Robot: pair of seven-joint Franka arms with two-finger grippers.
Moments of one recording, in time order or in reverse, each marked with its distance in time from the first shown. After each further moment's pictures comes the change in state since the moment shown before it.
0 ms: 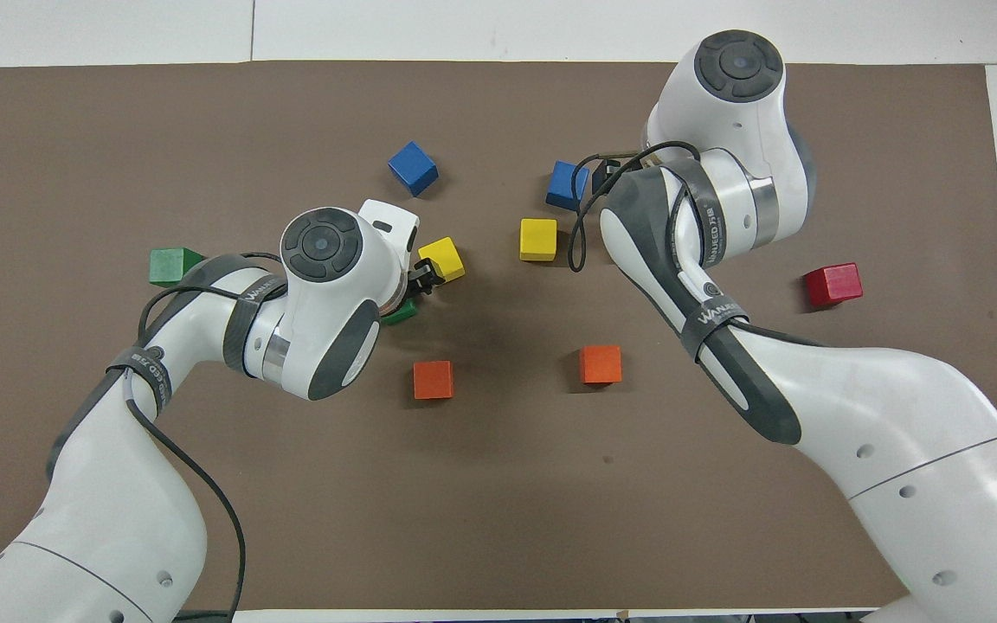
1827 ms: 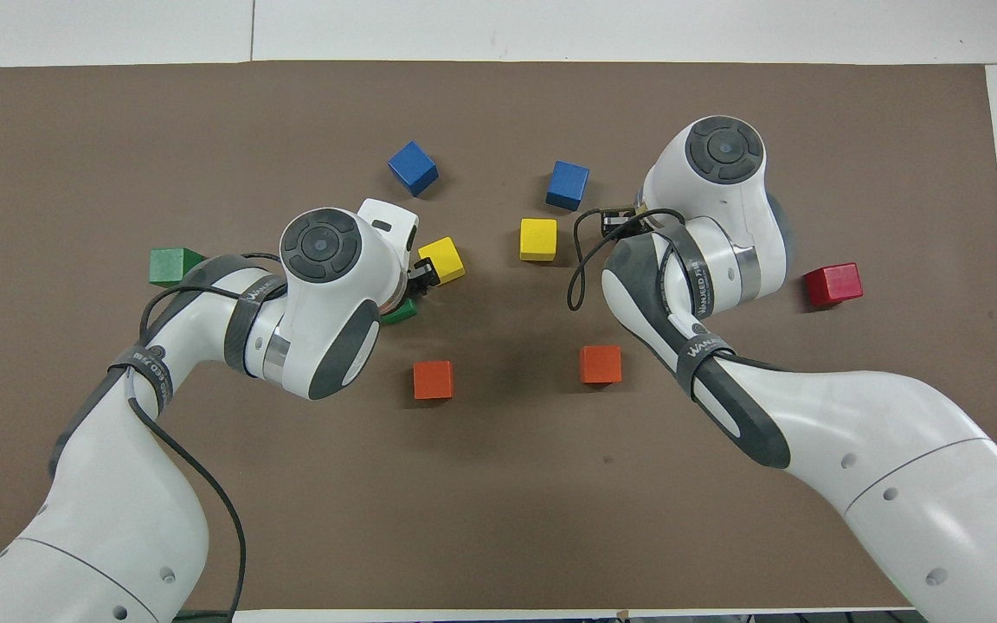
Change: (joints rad) left arm -0.002 0.010 0.000 -0.002 0.000 0.013 0.001; right arm -0.001 -0.072 0.000 -0.280 0.001 0.221 0.000
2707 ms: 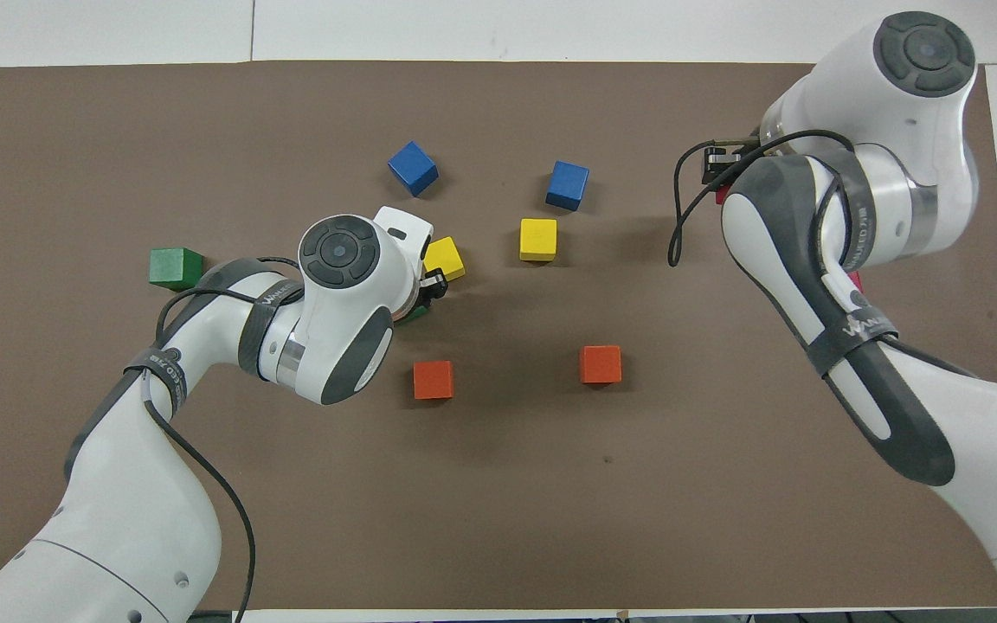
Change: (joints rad) left arm -0.023 0.000 0.005 0.002 0.002 -0.018 0.017; right arm -0.150 -0.144 -0.009 0.122 -0.001 -0.216 -0.163
